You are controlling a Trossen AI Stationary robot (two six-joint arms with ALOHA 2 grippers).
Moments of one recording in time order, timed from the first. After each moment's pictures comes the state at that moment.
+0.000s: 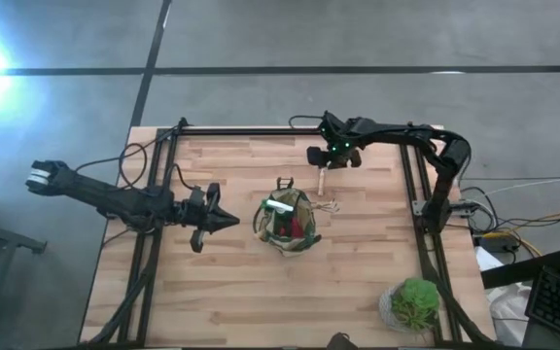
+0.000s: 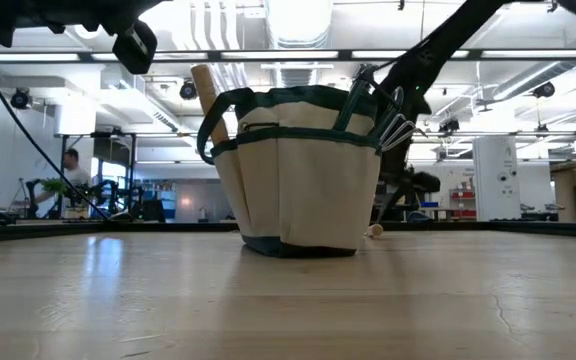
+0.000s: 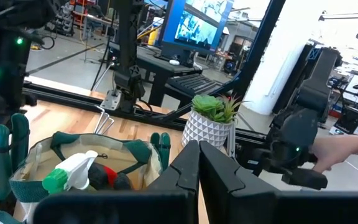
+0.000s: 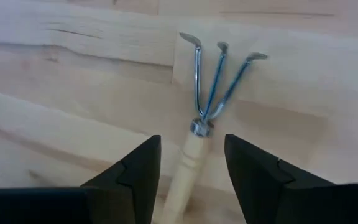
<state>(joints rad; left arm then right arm) -0.22 0.77 0.40 0.42 -0.08 -0.31 -0.63 1.84 1.20 -0.64 -0.23 0.87</state>
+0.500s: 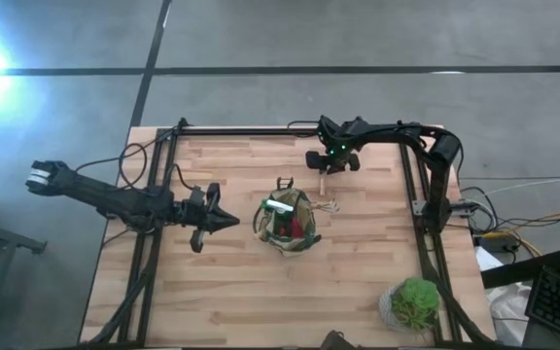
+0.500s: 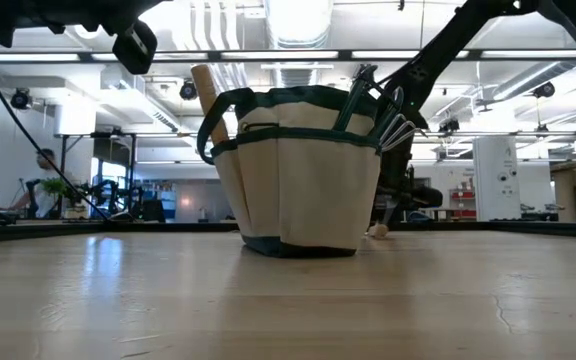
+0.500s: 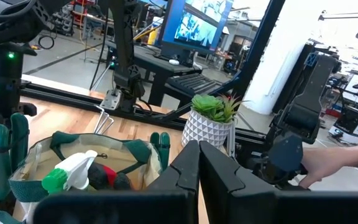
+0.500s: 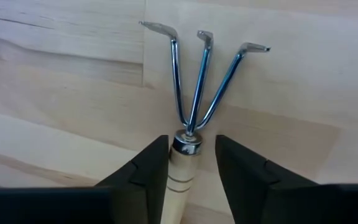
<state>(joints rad) -0.22 0.77 0.40 0.42 -0.08 -0.31 -0.63 1.97 1.21 -0.63 -0.25 0.87</state>
